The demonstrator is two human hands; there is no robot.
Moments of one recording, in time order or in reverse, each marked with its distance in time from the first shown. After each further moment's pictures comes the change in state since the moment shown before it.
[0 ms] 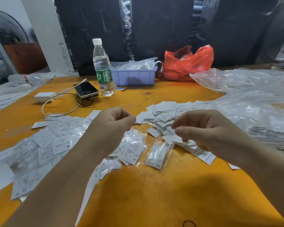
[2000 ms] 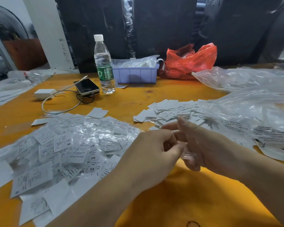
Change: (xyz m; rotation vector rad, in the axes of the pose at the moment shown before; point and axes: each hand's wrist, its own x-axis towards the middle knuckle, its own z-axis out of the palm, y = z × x) left_hand -0.039 0.009 0.056 0.180 -0.244 0.229; right_hand 0.005 -0.008 0.029 0.380 -0.148 0.485
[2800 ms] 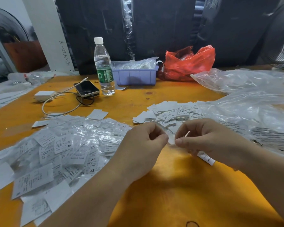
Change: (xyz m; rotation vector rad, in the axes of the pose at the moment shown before) left_hand 0.008 -0.009 -0.011 -0.160 0.088 -0.121; right_hand 0.001 0.007 -0.032 -0.483 0.121 -0.273
